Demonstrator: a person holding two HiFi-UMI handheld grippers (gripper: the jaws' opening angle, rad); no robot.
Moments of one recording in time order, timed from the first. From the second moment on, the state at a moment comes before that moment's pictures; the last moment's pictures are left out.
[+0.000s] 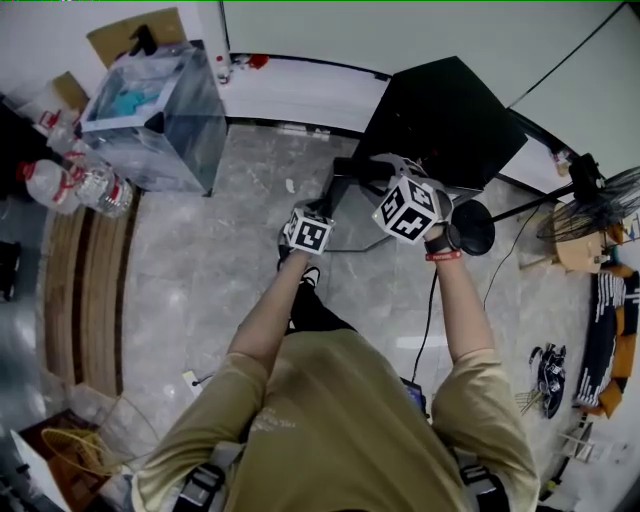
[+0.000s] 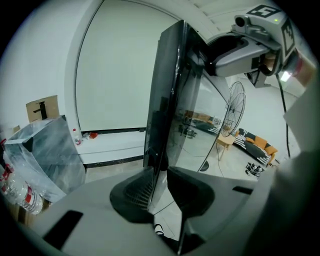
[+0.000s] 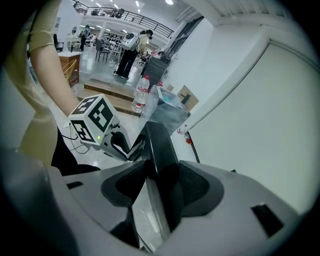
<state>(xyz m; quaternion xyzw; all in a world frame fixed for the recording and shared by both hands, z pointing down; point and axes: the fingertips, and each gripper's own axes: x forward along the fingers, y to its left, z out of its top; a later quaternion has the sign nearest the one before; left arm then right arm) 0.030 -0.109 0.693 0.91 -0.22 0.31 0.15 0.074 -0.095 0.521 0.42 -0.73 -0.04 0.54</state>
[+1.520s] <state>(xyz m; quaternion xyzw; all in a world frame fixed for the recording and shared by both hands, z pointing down) 0.118 -0.234 0.696 0.93 -0.12 0.34 0.10 0.154 -0.201 0.519 0.54 -0.69 0.01 0.48</state>
